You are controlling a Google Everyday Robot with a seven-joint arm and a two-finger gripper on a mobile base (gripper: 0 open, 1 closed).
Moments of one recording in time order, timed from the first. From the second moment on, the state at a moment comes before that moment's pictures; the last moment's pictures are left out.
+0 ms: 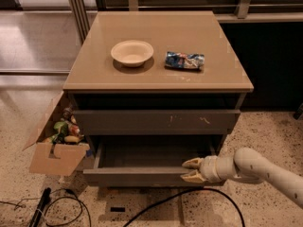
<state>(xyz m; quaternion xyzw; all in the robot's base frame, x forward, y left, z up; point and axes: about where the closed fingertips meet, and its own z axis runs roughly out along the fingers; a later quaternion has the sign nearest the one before) 0.540 -0.157 0.430 -0.54 0.71 0.24 0.37</state>
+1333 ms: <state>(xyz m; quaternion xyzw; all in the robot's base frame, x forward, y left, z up) 0.522 -0.162 0.430 -0.54 0.71 0.24 0.37</state>
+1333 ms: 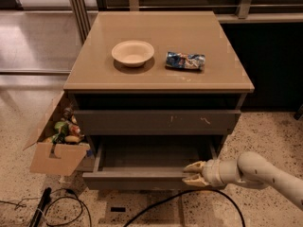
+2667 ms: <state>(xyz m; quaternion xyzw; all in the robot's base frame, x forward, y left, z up) 0.481 -0.157 0.437 -0.58 0.68 0.26 0.37</state>
